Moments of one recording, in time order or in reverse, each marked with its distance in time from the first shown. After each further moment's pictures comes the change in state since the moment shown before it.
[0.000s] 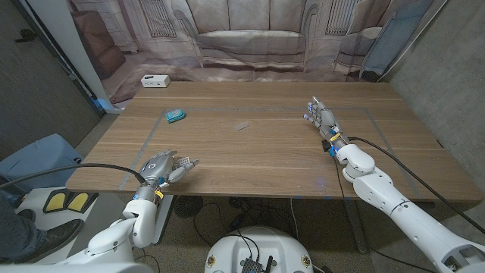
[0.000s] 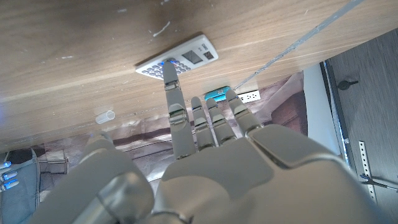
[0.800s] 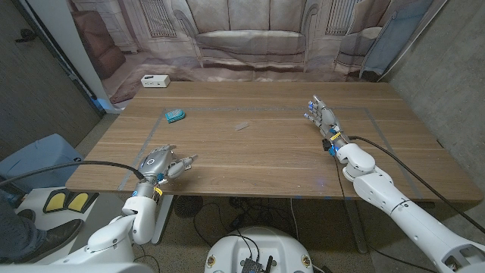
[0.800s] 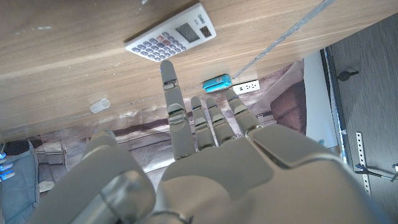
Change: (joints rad) left arm 0.000 -0.013 -0.025 -0.001 0.021 -0.016 0.018; left_hand 0.023 0.012 0.009 -0.009 -0.012 -0.012 -0.005 -0.004 0.000 0.006 0.001 0.000 0.002 0.007 0.007 0.000 0.000 0.000 0.000 0.000 0.000; right arm 0.007 0.003 0.000 0.004 -0.002 0.000 -0.004; right_hand -0.005 0.005 0.000 0.000 0.000 0.000 0.000 0.000 0.000 0.000 0.000 0.000 0.000 0.000 0.000 0.000 0.000 0.007 0.000 0.000 0.000
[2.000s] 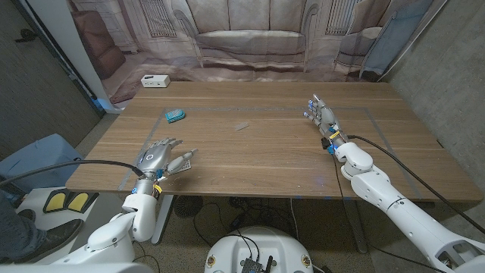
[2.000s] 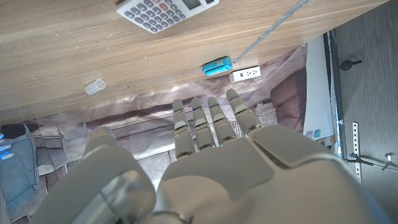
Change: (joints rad) left arm 0.005 -0.032 -0.030 0.008 0.029 -0.044 0.030; left_hand 0.010 0.010 0.000 -0.016 -0.033 -0.654 -0.131 -0.034 0.000 -0.046 0.012 -0.009 0.005 -0.006 0.027 0.000 0.002 0.006 0.016 0.000 0.005; right arm 0.022 0.021 -0.002 0.041 0.003 0.021 0.009; right_hand 0.000 0.000 -0.003 -0.003 0.000 -0.009 -0.009 0.000 0.000 0.000 0.000 0.000 0.000 0.000 0.000 0.000 0.000 0.004 -0.004 0.000 0.000
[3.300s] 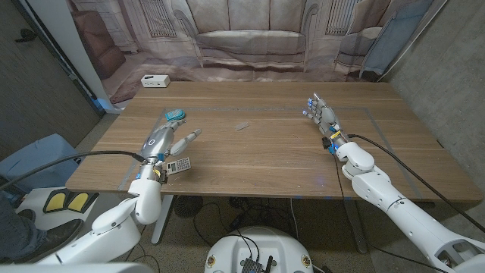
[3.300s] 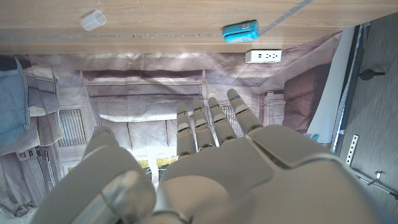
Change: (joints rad) left arm -0.066 -0.086 -0.061 0.038 -0.081 -0.226 0.021; left_hand -0.006 0.005 -0.004 -0.004 0.000 -0.014 0.049 0.031 0.000 -0.006 0.012 0.001 0.000 -0.005 -0.002 0.000 0.000 -0.006 0.006 0.000 0.000; right arm 0.005 0.001 -0.001 0.022 0.004 0.048 0.051; right_hand 0.004 0.004 0.000 0.000 0.000 0.000 0.008 0.000 0.000 0.000 0.000 0.000 0.000 0.004 0.004 0.000 0.000 0.014 -0.014 0.000 0.000
